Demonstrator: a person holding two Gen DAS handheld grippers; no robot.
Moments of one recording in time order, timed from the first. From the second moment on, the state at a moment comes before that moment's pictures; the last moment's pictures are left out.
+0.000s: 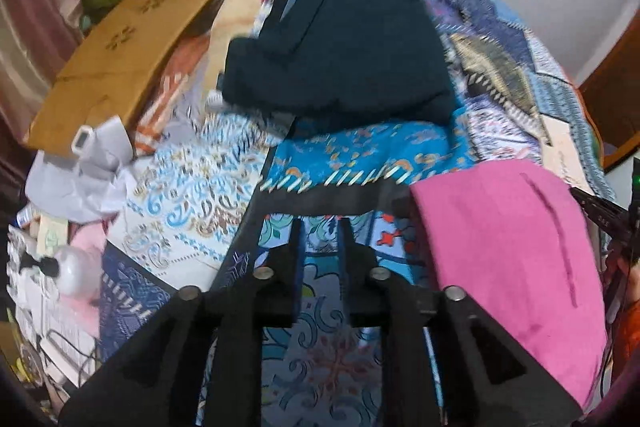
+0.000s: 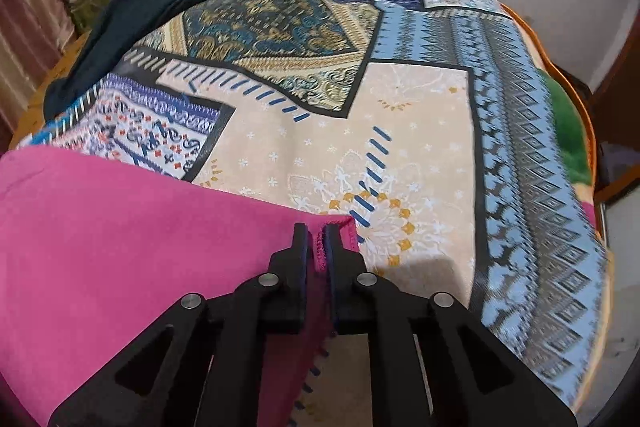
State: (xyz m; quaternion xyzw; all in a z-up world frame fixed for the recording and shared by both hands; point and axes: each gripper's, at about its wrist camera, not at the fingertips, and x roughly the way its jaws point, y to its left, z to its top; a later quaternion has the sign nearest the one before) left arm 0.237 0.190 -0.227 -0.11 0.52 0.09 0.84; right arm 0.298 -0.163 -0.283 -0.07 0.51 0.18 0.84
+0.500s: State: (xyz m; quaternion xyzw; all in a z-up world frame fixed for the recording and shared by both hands) left arm 0.258 0.109 -0.159 -0.06 0.45 -0.04 0.89; right arm 0.246 -0.118 -0.196 -0.03 0.43 0.30 0.85
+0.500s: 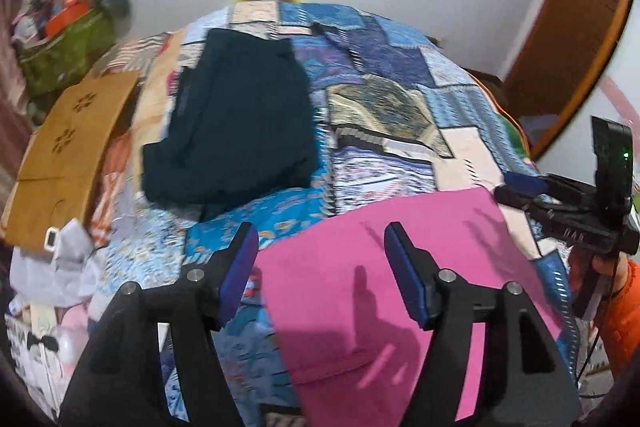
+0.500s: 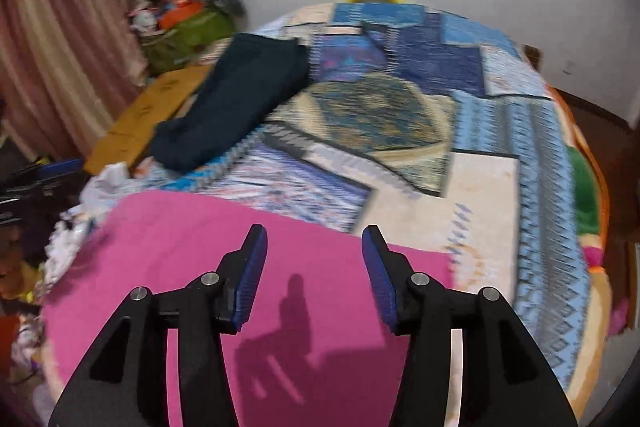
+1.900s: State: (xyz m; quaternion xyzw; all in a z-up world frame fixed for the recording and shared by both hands) left arm 0.178 0.085 -0.202 0.01 0.50 -0.06 0.86; right arm 0.133 -0.173 -0.241 -0.01 0.50 0.31 0.81
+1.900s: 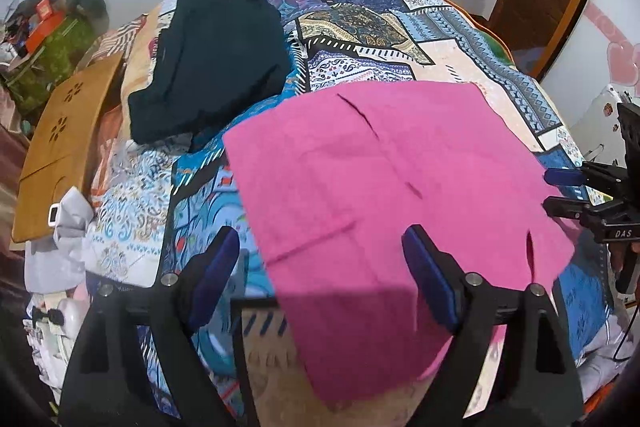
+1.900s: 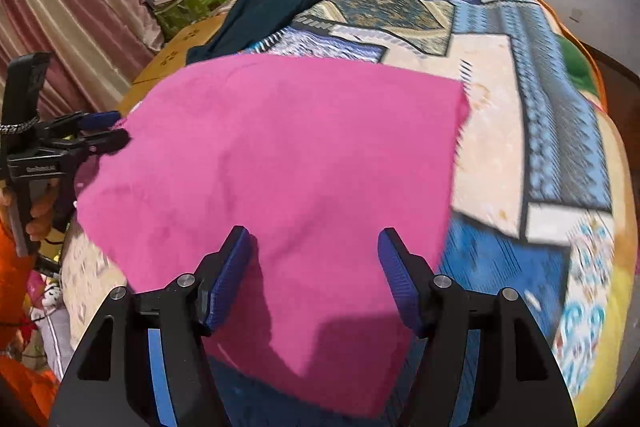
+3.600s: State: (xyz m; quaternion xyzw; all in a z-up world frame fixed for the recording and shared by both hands) left arm 0.151 0.085 -0.202 -0.22 0.48 -0.07 0.85; right arm 0.098 -0.113 -0.231 -0.01 0.43 0.31 0.85
